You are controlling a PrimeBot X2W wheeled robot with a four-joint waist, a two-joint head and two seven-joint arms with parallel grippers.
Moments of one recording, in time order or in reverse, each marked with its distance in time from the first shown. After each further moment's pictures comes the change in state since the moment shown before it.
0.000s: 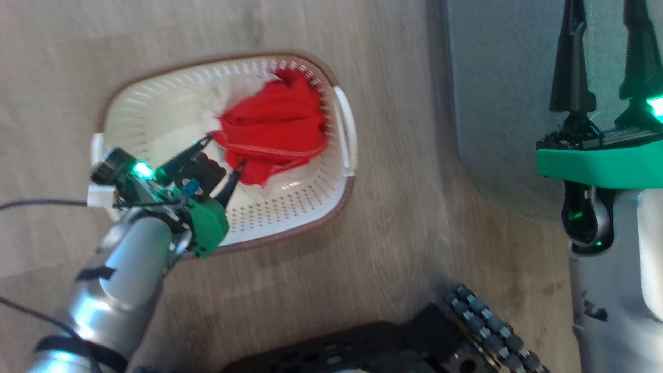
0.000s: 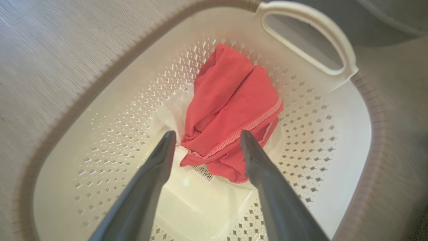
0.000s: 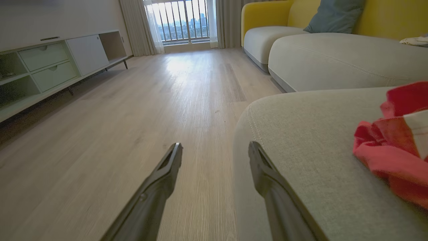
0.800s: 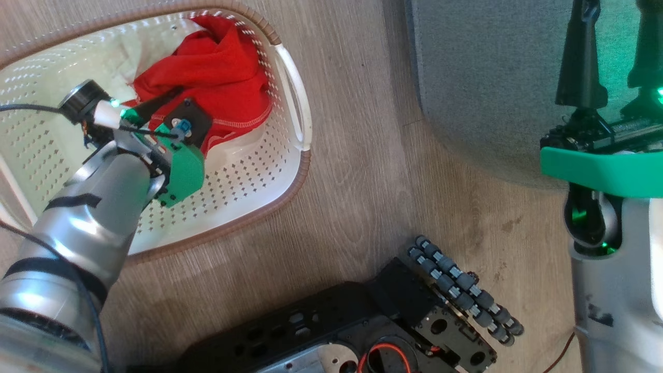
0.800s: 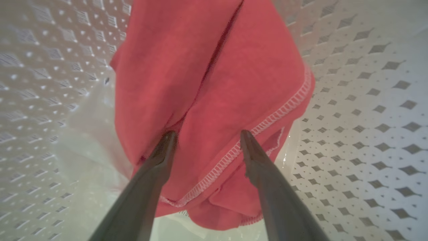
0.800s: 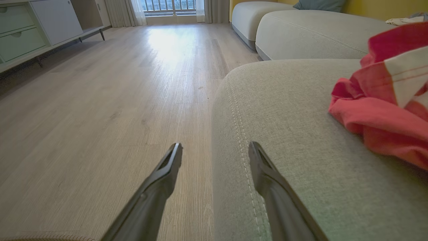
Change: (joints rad) left arm -0.355 0.018 -0.280 0.378 -0.021 0.002 0.000; right arm -0.005 0.000 0.030 -0.103 0.051 0.000 0.000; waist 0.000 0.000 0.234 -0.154
